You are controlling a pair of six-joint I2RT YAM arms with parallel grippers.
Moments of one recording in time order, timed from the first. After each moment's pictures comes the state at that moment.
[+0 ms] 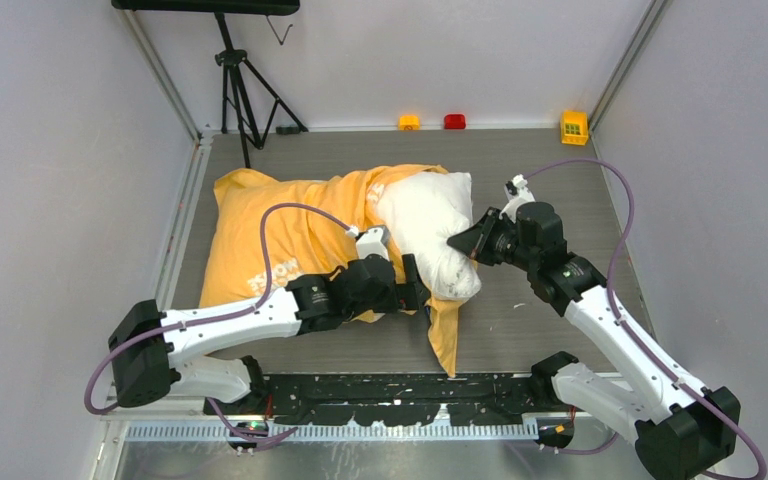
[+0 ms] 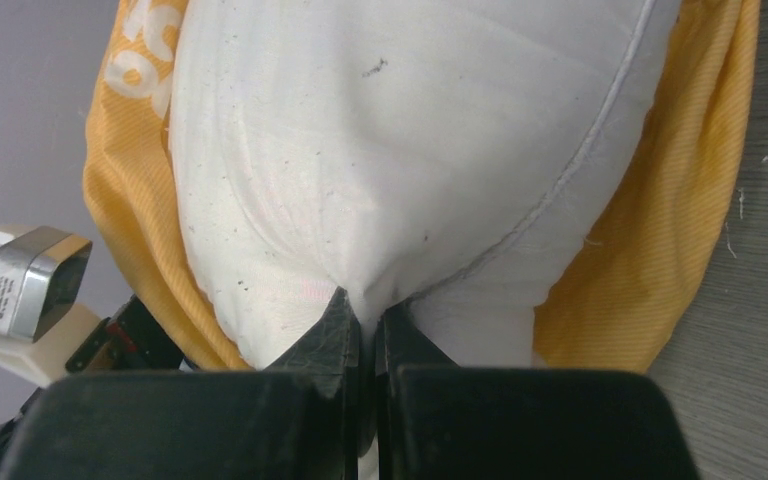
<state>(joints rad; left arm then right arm) -1.11 1.27 0.87 -0.26 -0.30 -1.01 0.43 0.90 0.78 -0.32 -0.22 0.75</state>
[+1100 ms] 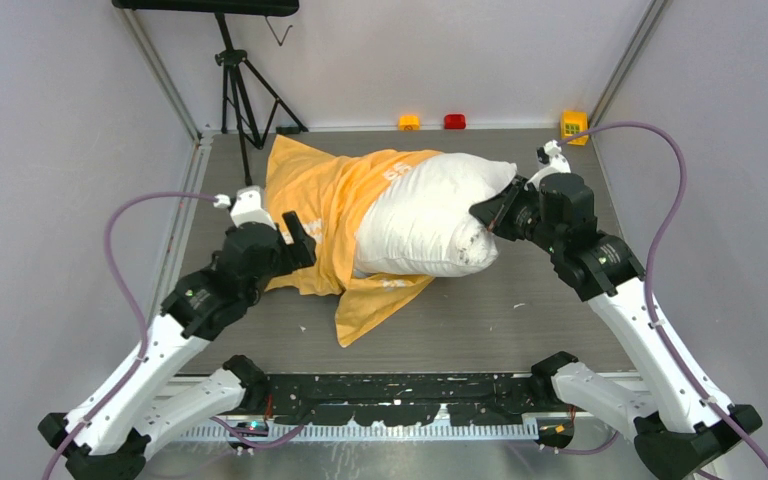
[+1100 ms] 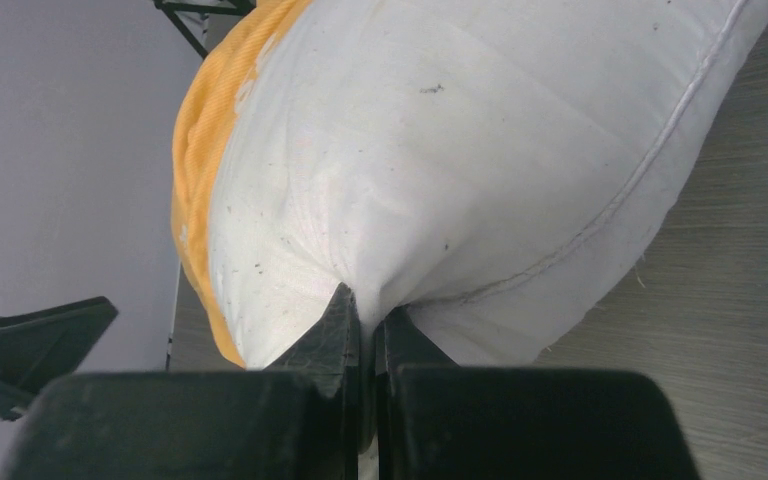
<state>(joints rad) -0.67 0.78 1.02 -0.76 -0.47 -0.63 0.43 0.95 1.14 -0.60 -0.04 0.71</state>
